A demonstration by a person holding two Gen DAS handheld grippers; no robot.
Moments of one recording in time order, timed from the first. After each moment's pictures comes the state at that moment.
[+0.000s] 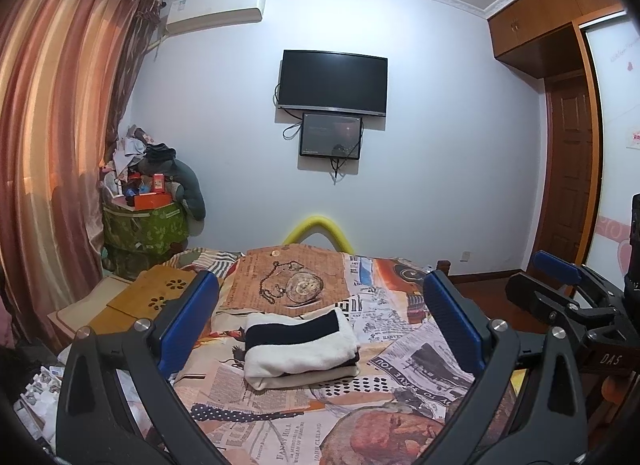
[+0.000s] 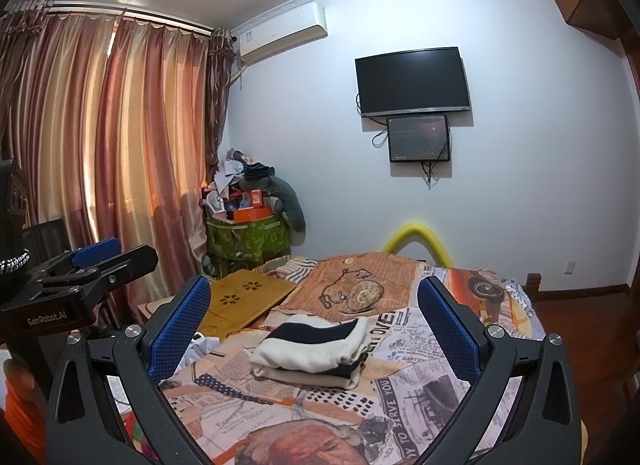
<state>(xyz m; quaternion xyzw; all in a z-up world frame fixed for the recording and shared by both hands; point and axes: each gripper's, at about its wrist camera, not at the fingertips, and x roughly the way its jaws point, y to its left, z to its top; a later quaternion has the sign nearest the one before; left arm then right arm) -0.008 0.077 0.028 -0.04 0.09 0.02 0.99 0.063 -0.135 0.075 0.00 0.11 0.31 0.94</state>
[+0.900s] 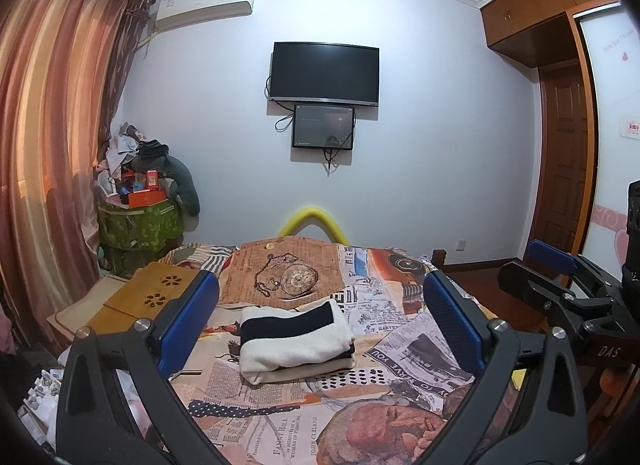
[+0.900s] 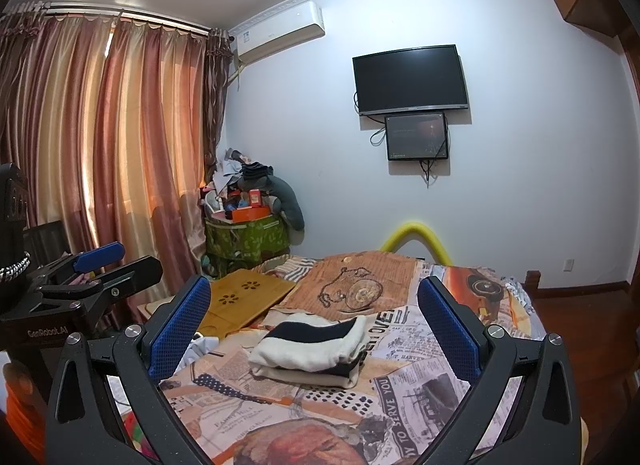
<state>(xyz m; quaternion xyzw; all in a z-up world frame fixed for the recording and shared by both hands) -0.004 0.071 0.026 -0.03 0.11 0.01 0.99 0.063 -0.136 0.078 0.01 0.12 0.30 0.95</state>
